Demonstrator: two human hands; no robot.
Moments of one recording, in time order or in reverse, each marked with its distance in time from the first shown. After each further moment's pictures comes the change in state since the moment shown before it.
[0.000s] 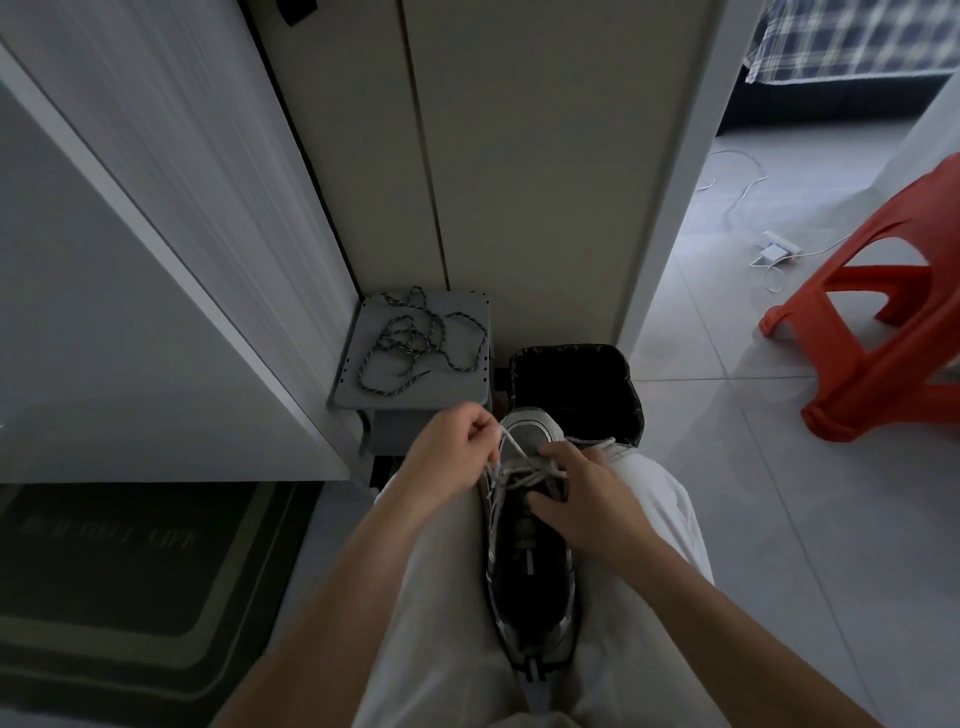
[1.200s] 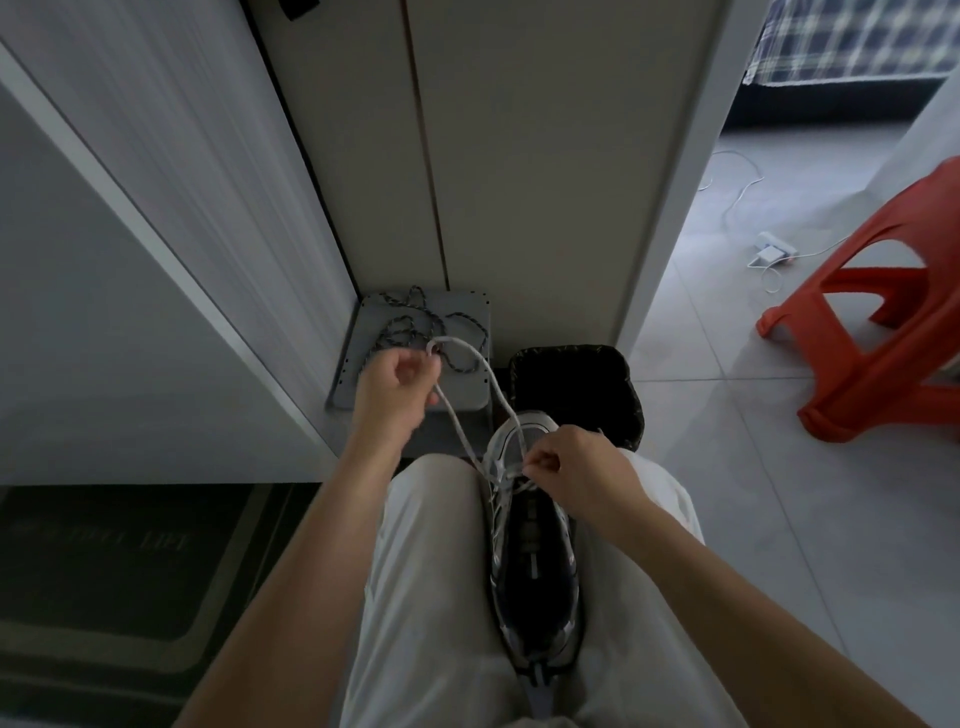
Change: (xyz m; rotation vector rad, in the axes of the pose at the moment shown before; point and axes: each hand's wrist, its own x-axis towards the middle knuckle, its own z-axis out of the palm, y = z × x) left_hand 0.030 -0.005 -0.046 -0.306 0.350 -0.161; right_hand 0.023 -0.022 -0.019 -0.067 -0.032 -0.178
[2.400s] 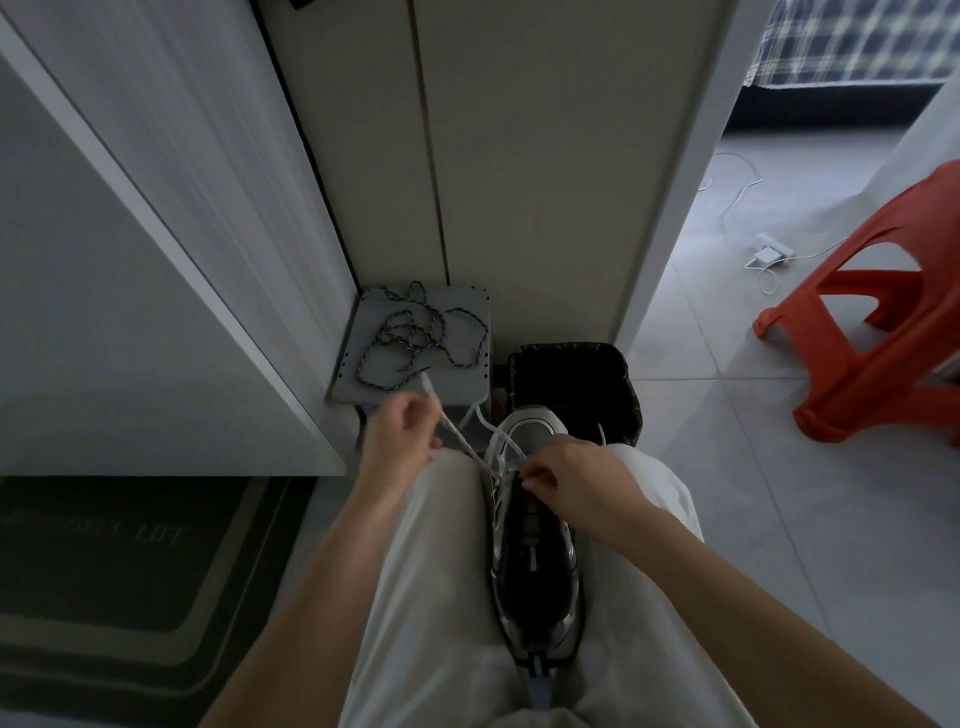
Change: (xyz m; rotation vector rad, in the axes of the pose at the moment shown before) left_hand -0.025 -0.040 0.004 0.001 -0.048 -0.071; right_hand -0.009 0.000 0.003 -0.185 -0.099 -0.121
